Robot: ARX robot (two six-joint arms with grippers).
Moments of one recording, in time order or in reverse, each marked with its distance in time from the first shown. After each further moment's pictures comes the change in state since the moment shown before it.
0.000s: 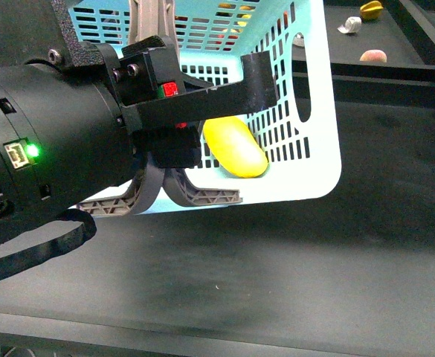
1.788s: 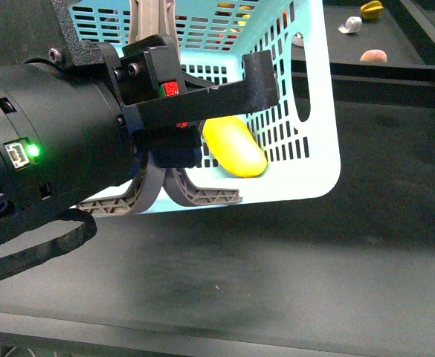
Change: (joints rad) left arm 0.000 0.000 0.000 0.000 -0.002 0.001; right arm -0.119 -0.760 -0.435 -0.215 0.027 -0.416
